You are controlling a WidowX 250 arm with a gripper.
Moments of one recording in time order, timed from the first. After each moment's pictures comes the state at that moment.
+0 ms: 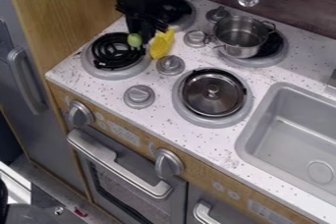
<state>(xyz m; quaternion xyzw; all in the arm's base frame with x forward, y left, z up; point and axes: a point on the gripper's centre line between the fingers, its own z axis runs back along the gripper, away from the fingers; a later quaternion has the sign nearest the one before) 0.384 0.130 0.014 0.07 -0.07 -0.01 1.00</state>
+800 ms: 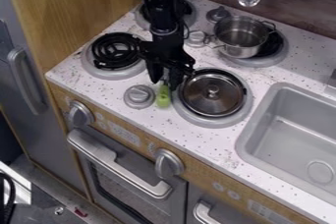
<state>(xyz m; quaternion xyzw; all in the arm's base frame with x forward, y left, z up) 0.351 0.071 -0.030 0.00 -0.03 0.01 1.00</state>
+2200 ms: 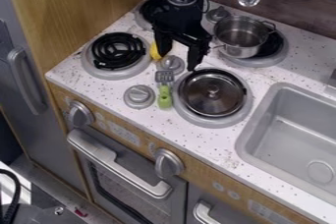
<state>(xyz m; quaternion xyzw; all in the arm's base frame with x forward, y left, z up) 0.363 0.053 0.017 0.03 -0.04 -0.04 1.00</state>
